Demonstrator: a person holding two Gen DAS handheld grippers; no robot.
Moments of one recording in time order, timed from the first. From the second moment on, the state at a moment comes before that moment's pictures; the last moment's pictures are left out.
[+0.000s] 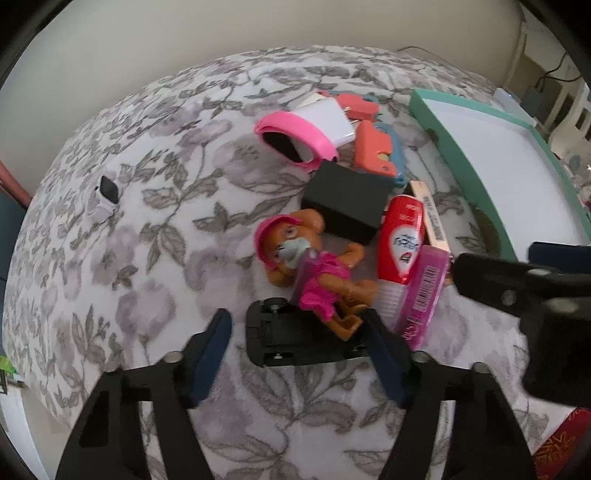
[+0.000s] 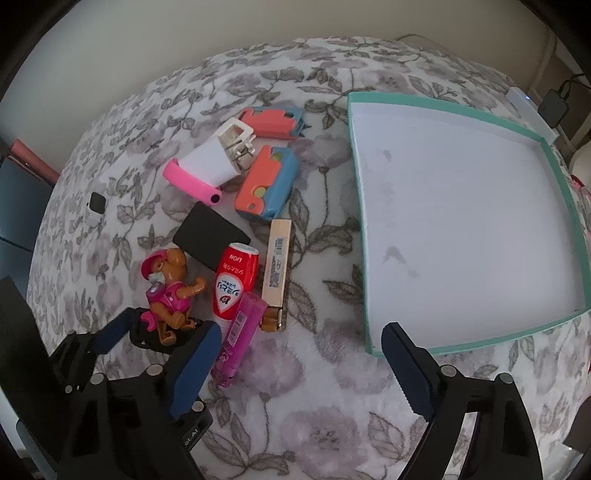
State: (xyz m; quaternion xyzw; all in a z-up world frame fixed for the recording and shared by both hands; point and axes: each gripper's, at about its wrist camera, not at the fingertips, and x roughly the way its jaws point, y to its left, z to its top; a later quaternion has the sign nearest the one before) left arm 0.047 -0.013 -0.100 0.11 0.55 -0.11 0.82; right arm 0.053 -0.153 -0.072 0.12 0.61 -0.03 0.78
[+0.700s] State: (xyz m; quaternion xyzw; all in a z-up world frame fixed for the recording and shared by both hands) left arm 0.047 0.028 -0.098 0.04 0.56 -0.09 0.83; right arm 0.054 -0.117 -0.080 0.08 0.62 0.00 0.78
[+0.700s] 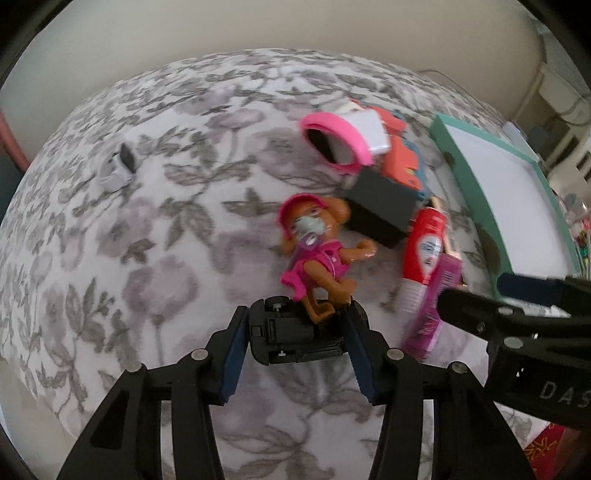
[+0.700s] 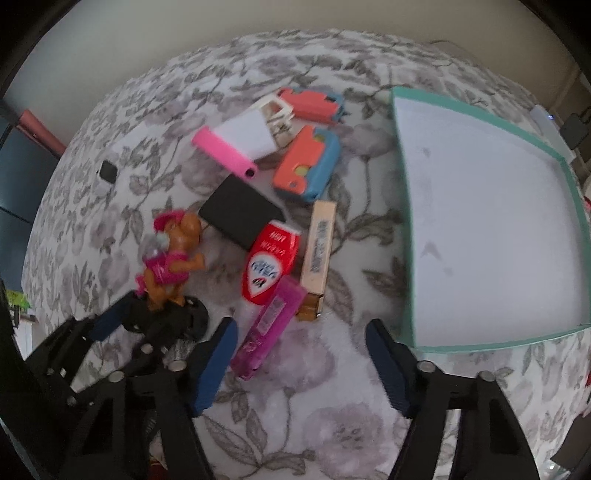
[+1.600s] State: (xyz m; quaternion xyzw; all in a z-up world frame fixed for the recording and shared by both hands) left arm 0.045 0.045 -0.105 0.06 0.55 -0.09 0.83; right arm 0.054 -0.112 -0.109 0.09 0.66 0.01 0.75
